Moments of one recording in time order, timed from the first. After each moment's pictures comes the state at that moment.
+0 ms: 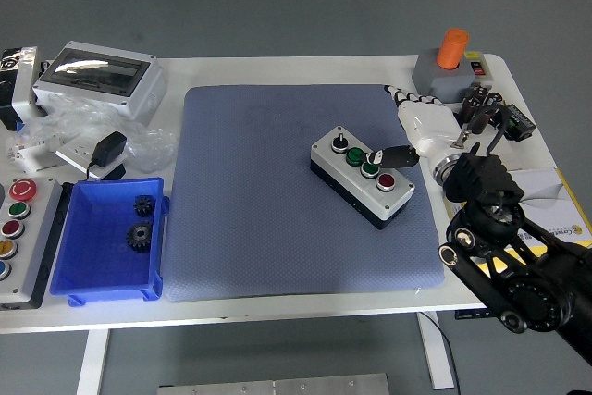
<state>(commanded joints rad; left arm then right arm) -0.01 0.15 -1.69 -0.18 1.33 0.08 0.14 0.40 -0.26 1.01 1.43 -2.24 -0.01 -0.48</state>
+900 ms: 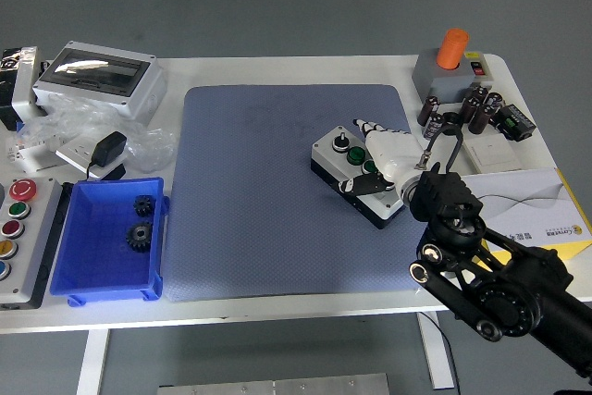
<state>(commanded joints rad) -0.02 0.15 -1.70 -0.18 1.35 0.08 0.14 0.46 -0.20 0.79 1.34 -2.17 0.01 -0.57</state>
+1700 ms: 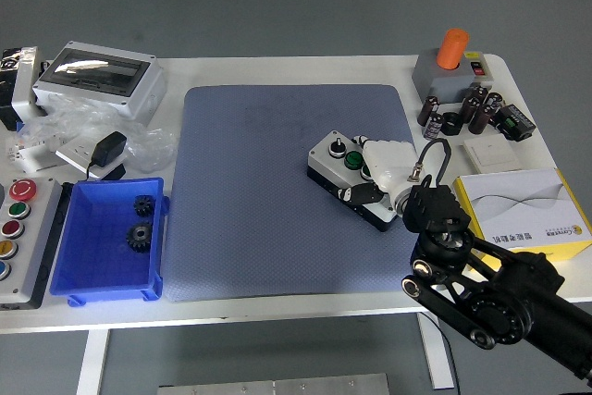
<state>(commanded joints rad) -0.02 0.15 -1.69 -0.18 1.34 0.08 0.13 0.48 -0.21 0.69 1.29 -2.19 -0.07 -0.58</state>
